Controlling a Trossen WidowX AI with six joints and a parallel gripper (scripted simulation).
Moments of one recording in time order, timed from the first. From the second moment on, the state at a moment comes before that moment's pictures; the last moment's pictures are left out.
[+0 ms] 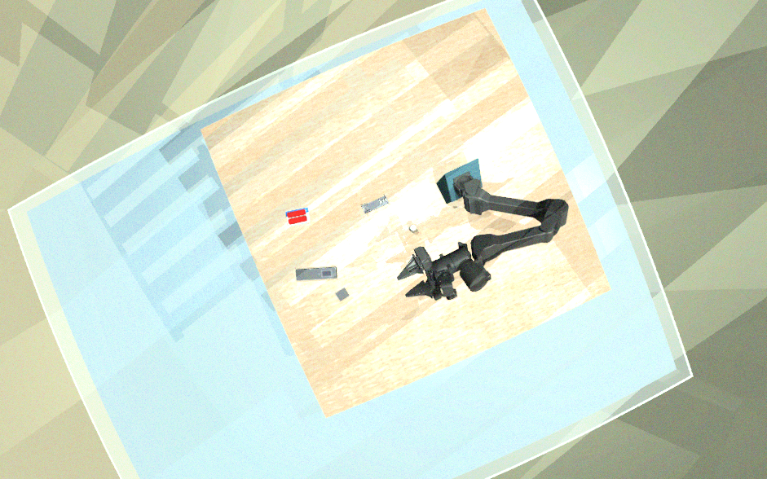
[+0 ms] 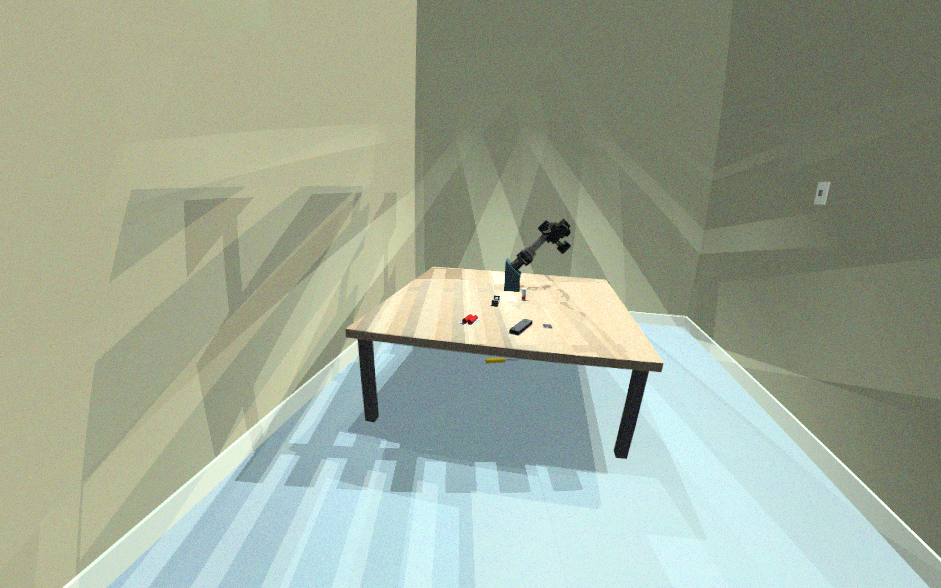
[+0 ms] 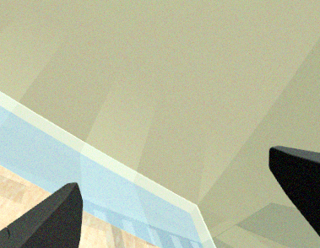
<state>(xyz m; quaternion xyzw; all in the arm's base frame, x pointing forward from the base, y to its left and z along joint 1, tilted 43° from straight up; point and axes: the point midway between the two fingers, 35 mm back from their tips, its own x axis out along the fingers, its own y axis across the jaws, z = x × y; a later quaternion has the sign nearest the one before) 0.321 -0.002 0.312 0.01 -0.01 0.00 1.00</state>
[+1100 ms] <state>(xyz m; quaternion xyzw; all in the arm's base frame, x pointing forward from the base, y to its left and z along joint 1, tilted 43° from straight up) 0.229 0.017 0.026 0.26 0.66 0.25 0.66</state>
